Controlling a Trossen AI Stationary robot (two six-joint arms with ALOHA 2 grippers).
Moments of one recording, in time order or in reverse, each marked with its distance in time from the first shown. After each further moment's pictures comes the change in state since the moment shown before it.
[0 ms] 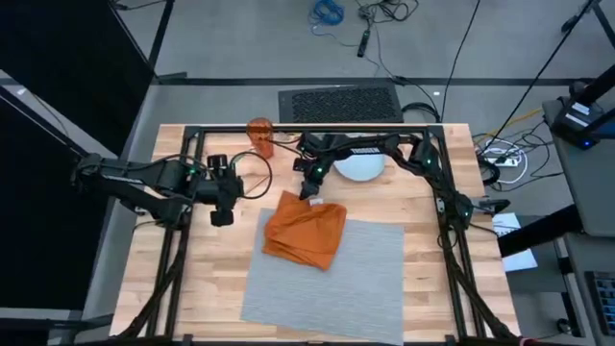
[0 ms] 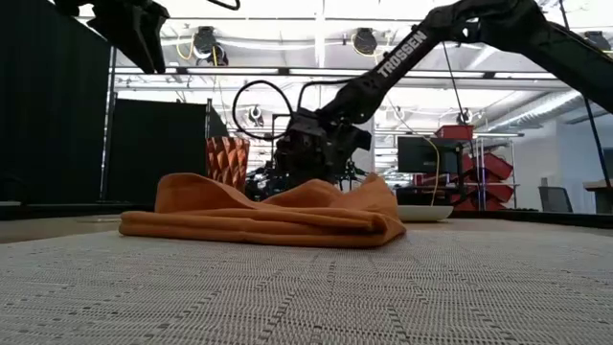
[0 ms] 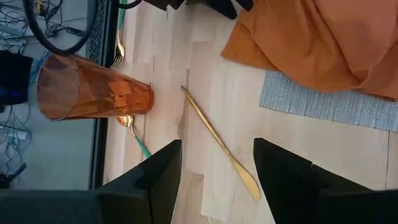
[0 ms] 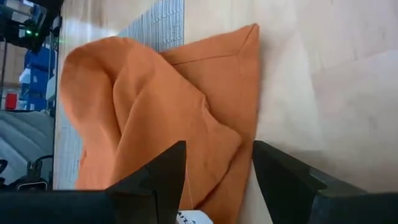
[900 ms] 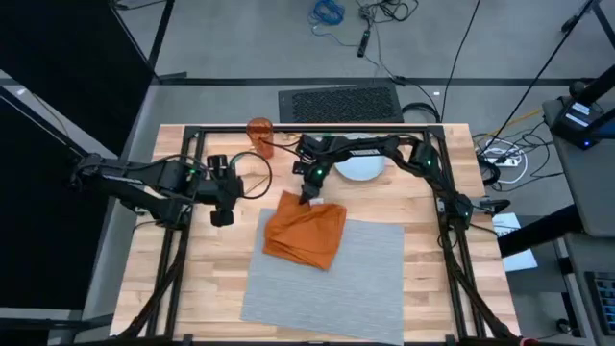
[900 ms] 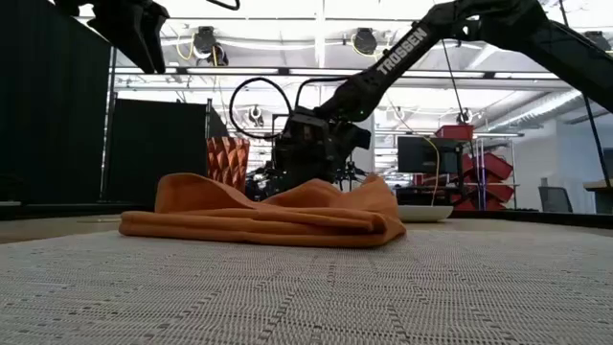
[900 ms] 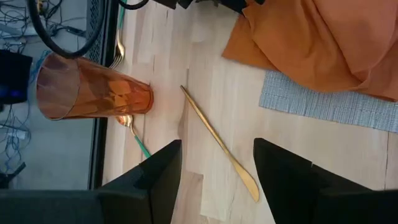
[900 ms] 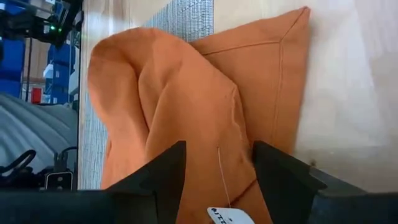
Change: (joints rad) left arm 0.000 0.000 0.000 0.000 0.001 -0.001; right arm 0.012 -0.004 0.002 -0.024 -0.073 0.015
